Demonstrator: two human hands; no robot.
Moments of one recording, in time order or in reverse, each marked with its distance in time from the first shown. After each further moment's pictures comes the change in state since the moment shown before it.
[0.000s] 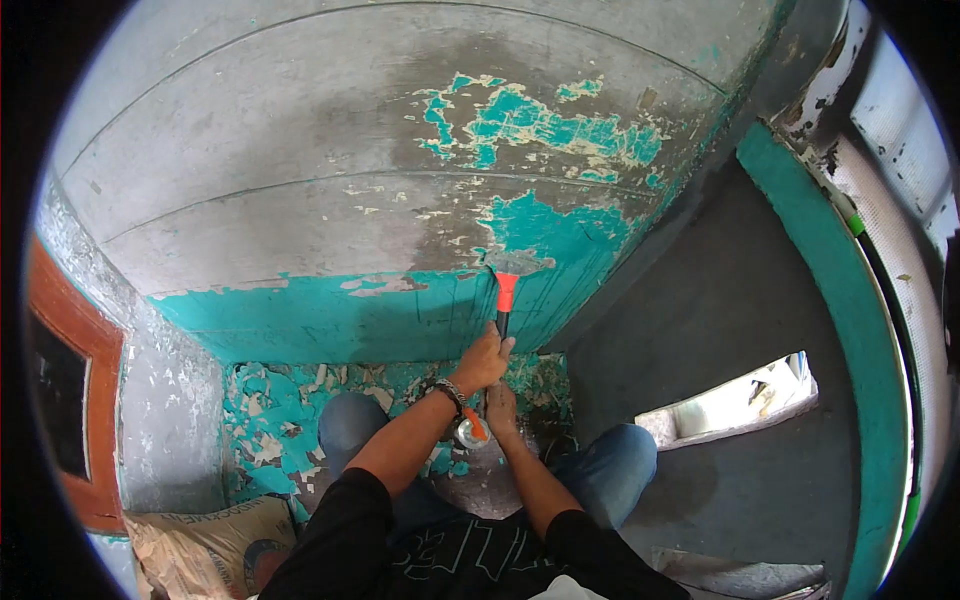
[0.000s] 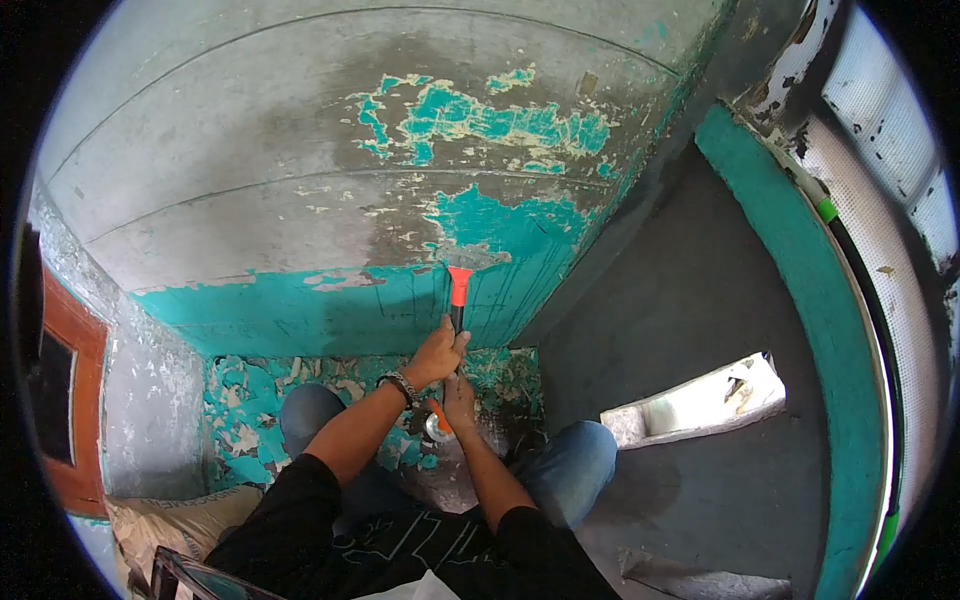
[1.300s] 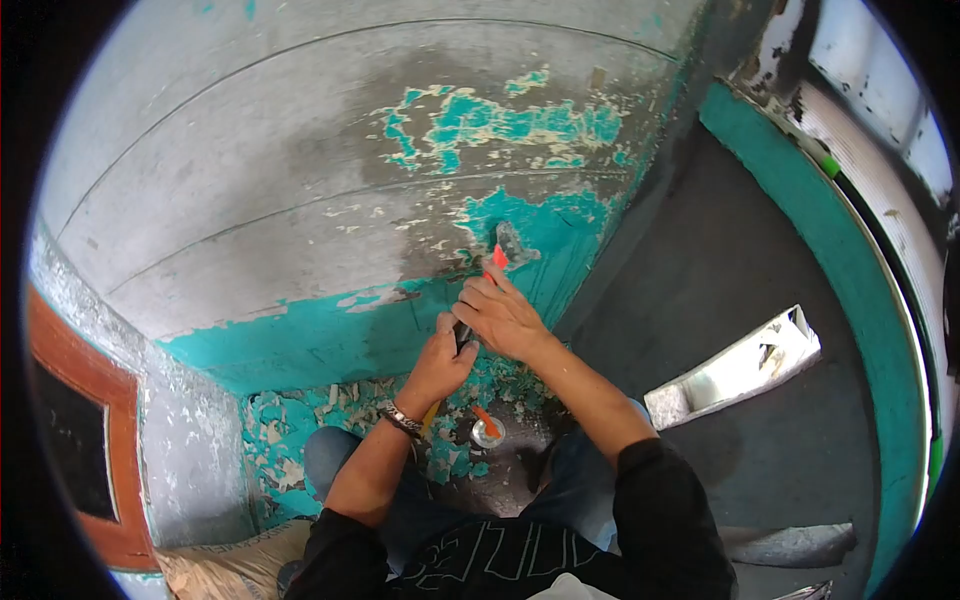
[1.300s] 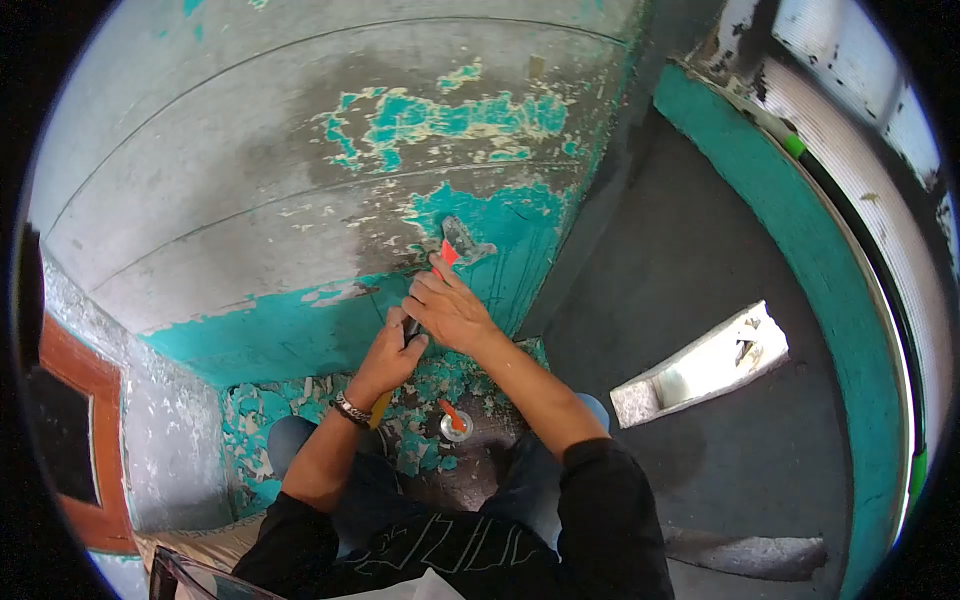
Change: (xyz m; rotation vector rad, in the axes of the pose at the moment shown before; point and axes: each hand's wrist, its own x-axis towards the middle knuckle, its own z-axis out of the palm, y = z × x) left_hand -0.063 0.076 -0.095 0.021 0.182 0.320; right_hand 0.118 -0.188 -0.034 -0.851 -0.322 -1.217
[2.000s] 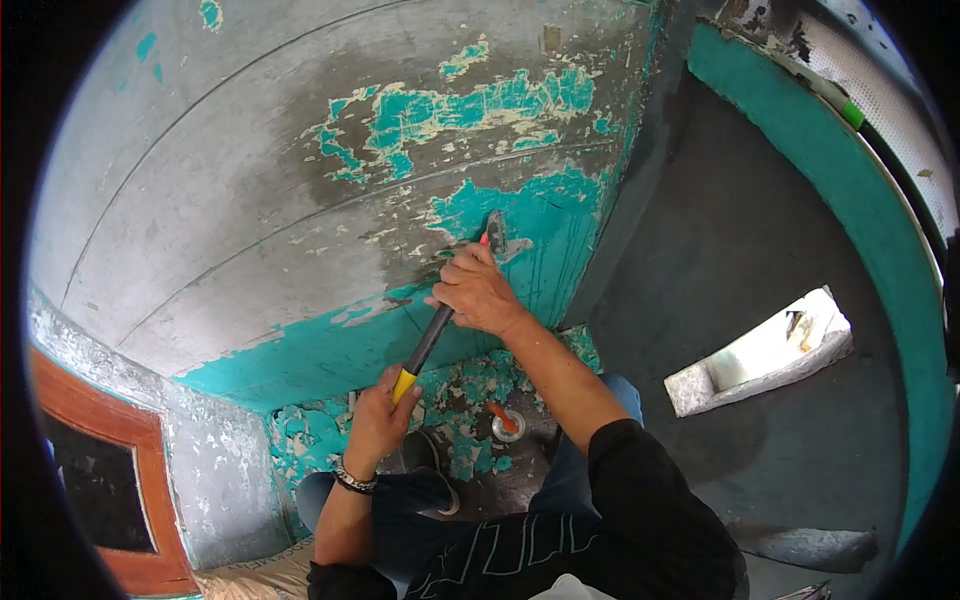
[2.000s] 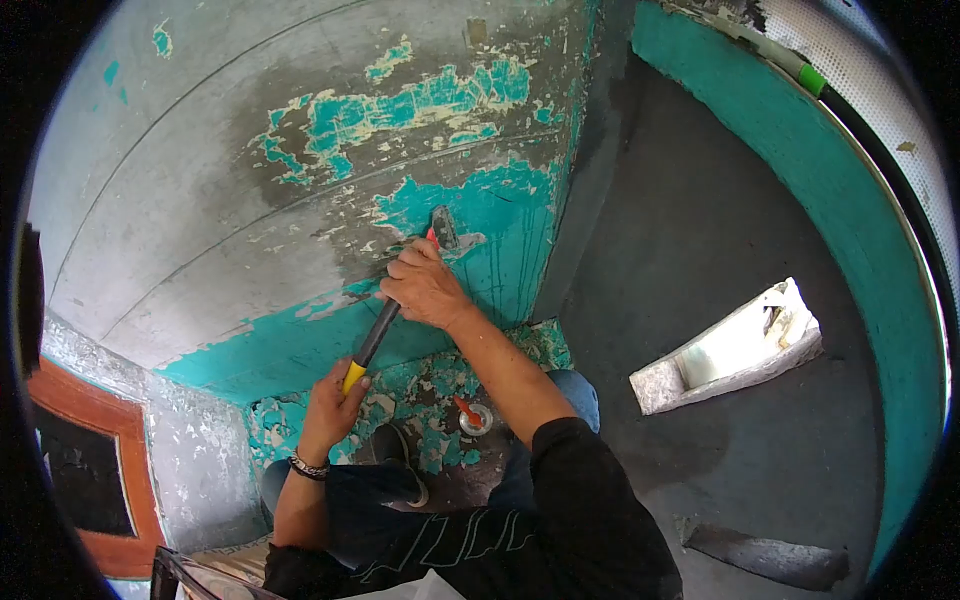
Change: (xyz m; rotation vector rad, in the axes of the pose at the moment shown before) left_hand -0.044 0.034 -0.067 0.259 -0.162 -0.326; right_hand 0.015 0.029 0.040 0.184 0.256 0.087
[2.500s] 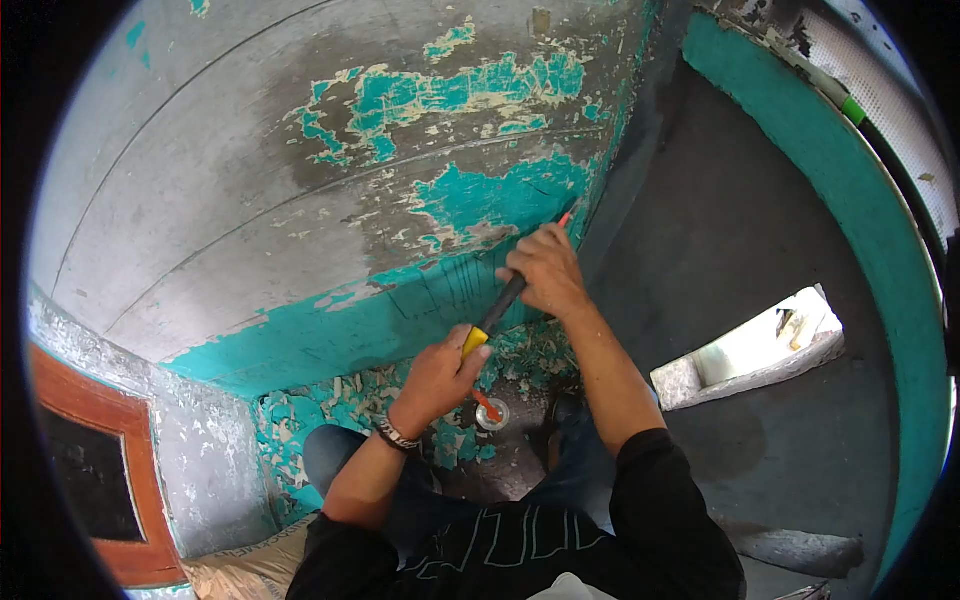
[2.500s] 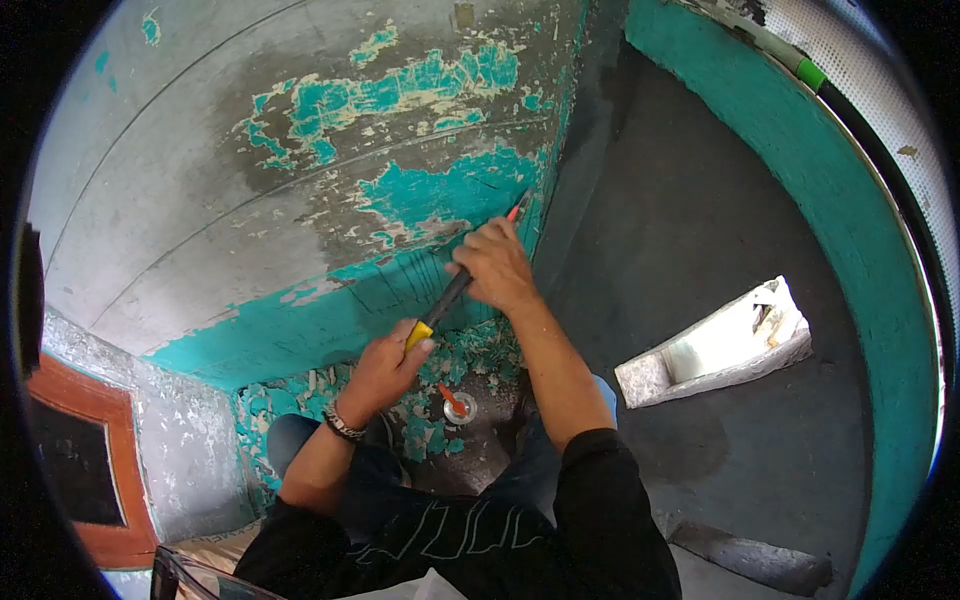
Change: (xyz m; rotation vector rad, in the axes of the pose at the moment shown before) left_hand 0.046 0.042 0.073 -0.046 -0.025 0.259; right_hand -0.054 0.039 -0.079 -0.181 -0.140 0.237
